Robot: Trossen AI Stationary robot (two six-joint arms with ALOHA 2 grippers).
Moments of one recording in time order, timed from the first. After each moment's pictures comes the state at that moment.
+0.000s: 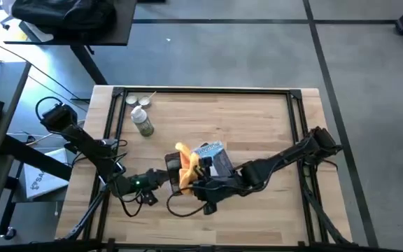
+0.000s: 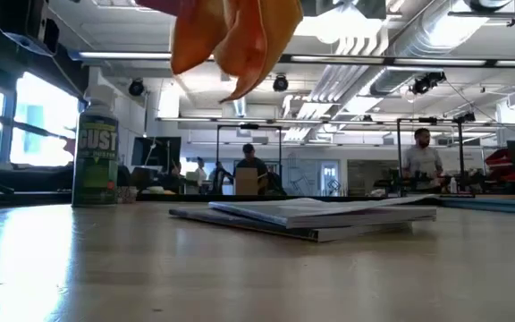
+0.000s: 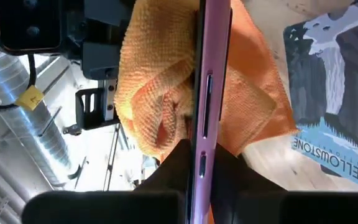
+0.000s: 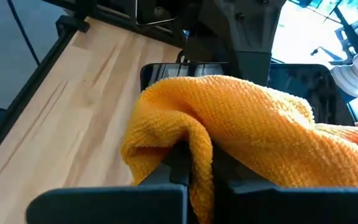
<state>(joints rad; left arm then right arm) -0.77 1.33 0.60 0.64 -1.04 1.58 0.44 1.92 1.72 -0.49 0.42 -0.04</state>
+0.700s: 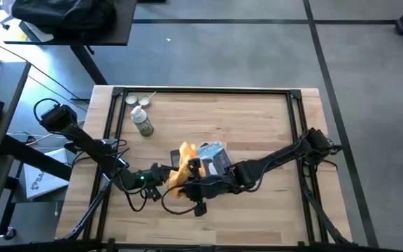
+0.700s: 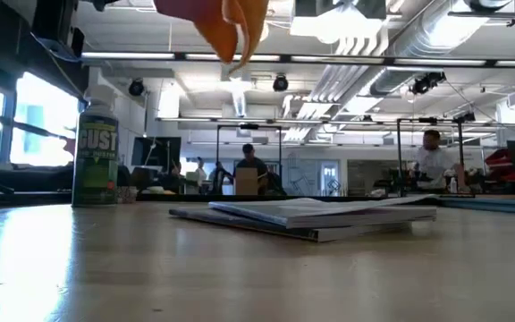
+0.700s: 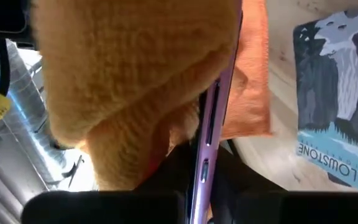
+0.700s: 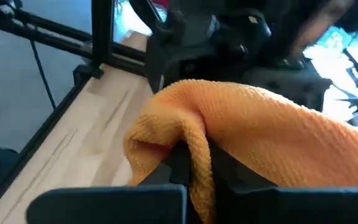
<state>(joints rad) -0.67 1.33 0.60 0.66 -0.94 1.55 0.40 2.00 1.72 -0.22 0.32 -0.13</state>
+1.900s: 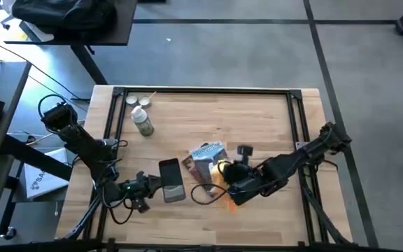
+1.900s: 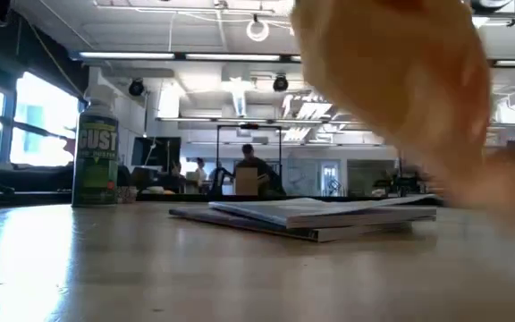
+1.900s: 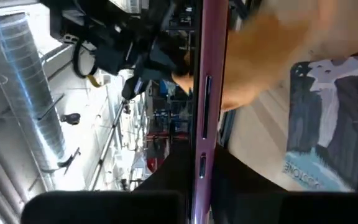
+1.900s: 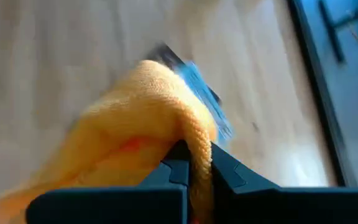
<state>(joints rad) -0.90 1.33 0.60 0.66 -1.14 1.42 0.52 1.76 1.72 -1.31 0.63 0.54</state>
